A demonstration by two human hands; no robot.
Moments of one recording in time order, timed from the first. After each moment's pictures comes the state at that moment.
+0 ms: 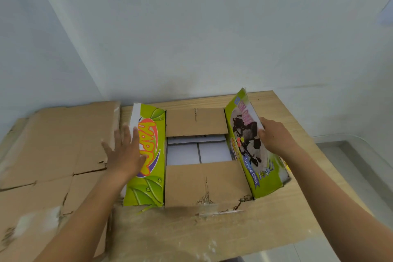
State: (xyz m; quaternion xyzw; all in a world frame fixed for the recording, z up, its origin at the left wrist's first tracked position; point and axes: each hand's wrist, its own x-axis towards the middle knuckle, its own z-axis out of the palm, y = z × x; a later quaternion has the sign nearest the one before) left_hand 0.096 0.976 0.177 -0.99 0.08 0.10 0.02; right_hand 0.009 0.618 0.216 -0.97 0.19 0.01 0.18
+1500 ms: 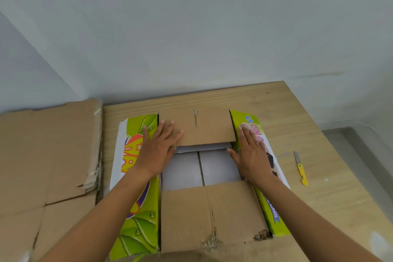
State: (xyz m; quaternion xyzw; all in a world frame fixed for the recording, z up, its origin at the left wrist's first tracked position) left_hand 0.192 0.898 0.105 -0.93 0.34 0.03 -0.09; right_hand 0.079 0.645 0.094 -0.98 0.16 0.01 0.15
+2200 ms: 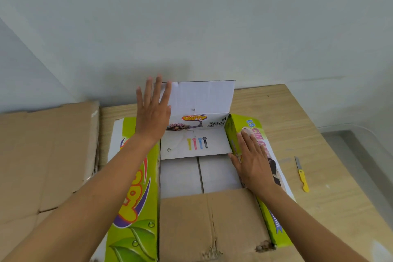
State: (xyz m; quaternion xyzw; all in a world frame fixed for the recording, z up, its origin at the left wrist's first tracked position) left_hand 0.270 0.868 0.139 -0.94 0.28 -0.20 -0.06; right_hand 0.078 0.648 0.092 -0.98 0.14 -0.04 0.14
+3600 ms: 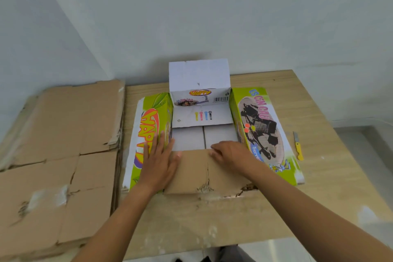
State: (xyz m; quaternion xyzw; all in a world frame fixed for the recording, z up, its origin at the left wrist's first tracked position) left_hand 0.050 0.937 0.094 -0.97 0.19 0.06 -0.16; right_hand 0.027 0.700 0.131 -0.98 -0.07 0.16 0.10
